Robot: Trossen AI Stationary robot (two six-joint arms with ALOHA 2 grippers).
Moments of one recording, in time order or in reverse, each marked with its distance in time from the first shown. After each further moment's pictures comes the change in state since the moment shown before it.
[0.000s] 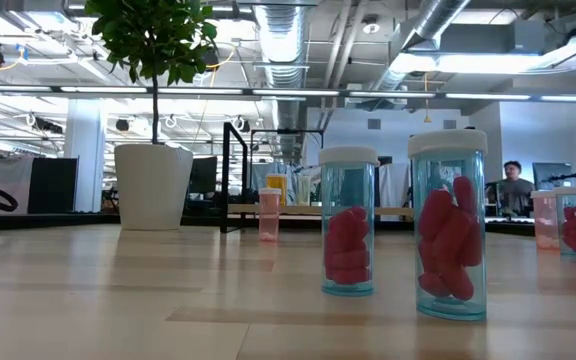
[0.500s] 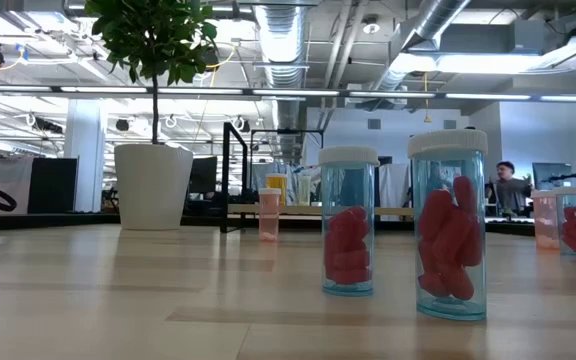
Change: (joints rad) left arm 0.033 0.002 0.000 0.013 0.077 -0.038; right arm 0.003 0.023 -0.001 0.049 0.000 -0.001
